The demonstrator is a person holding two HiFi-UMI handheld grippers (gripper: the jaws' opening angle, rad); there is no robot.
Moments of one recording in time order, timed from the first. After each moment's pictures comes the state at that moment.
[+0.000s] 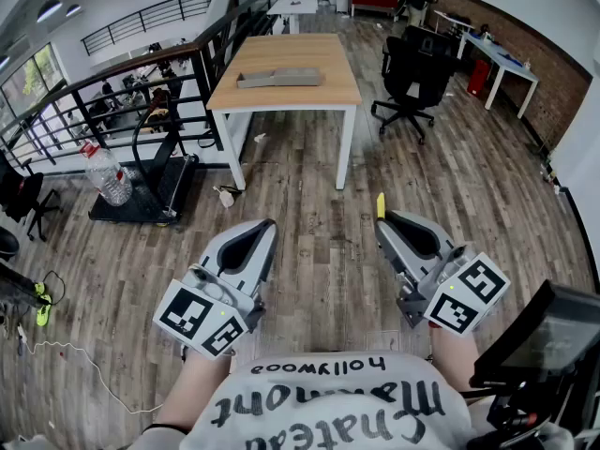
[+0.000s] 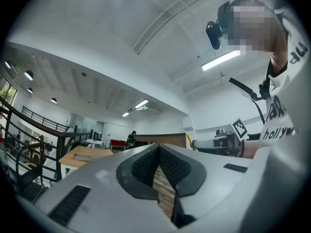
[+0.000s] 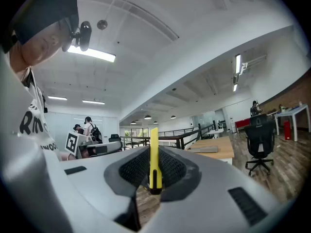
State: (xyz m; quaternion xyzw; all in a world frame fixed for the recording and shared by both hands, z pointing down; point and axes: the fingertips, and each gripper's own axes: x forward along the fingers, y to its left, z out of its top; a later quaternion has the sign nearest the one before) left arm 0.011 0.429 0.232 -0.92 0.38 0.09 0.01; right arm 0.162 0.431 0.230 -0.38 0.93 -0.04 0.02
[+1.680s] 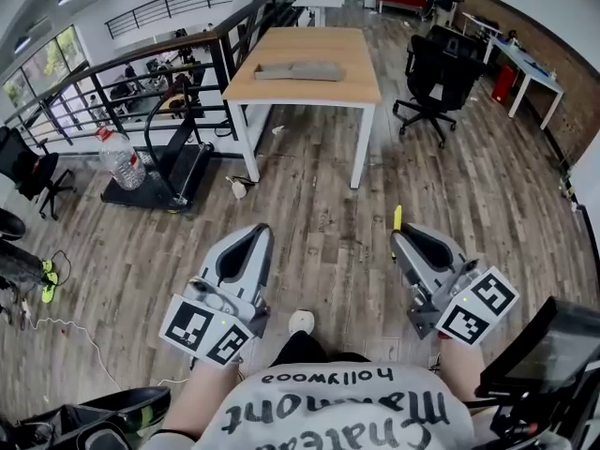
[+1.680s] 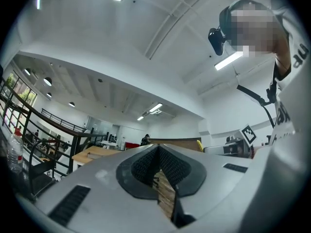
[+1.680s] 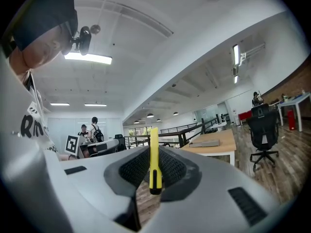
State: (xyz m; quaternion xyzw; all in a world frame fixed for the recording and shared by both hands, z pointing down) left arm 0.015 0.412 0.247 -0.88 0.46 0.13 0.00; right arm 0.201 0.406 0.255 -0.35 0.93 -0.08 0.02
